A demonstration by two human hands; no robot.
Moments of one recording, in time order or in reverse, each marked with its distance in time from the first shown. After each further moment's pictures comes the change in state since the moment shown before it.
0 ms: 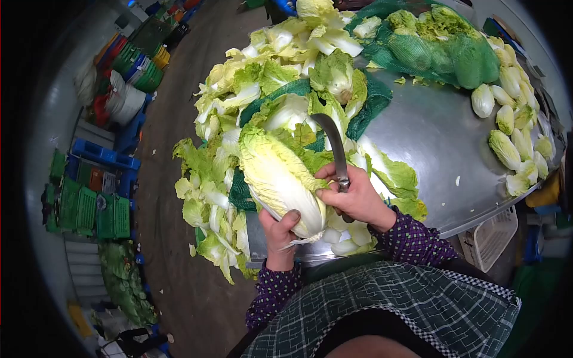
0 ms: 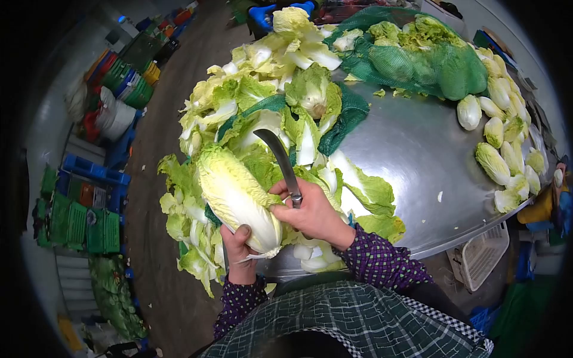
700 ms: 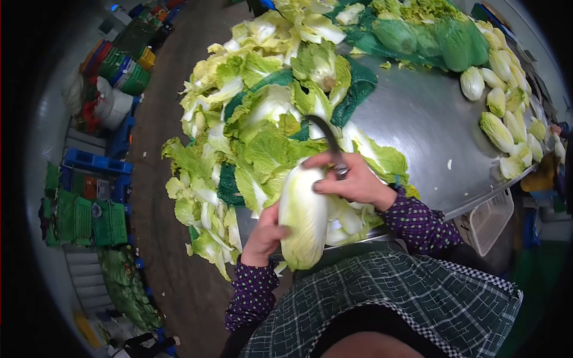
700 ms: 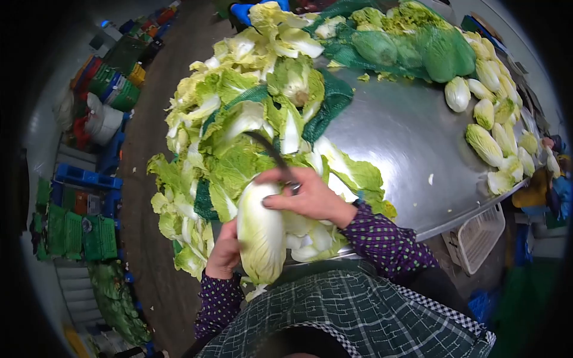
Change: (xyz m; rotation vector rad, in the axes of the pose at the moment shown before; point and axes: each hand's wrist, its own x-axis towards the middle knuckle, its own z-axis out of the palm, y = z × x) left_hand -0.007 0.023 -0.016 -0.053 -0.377 -0.483; right_hand 0.003 0.013 -0.036 -0.255 -0.162 -0.301
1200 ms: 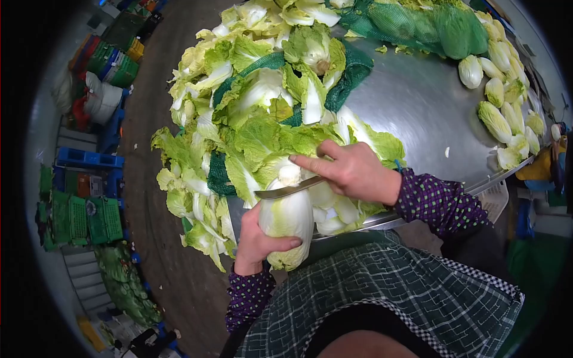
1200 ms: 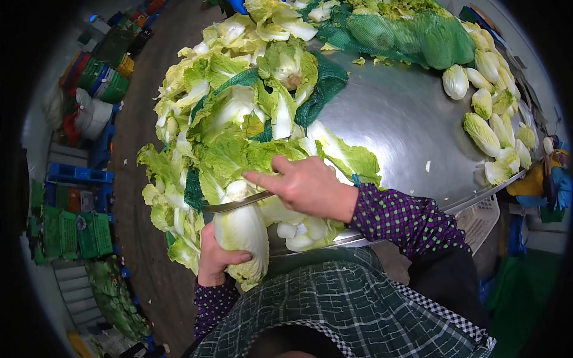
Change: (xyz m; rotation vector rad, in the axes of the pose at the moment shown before) left_hand -0.017 0.012 0.013 0.420 0.134 -0.031; right_hand -0.004 -0.012 -0.008 -1.069 -0.144 -0.325
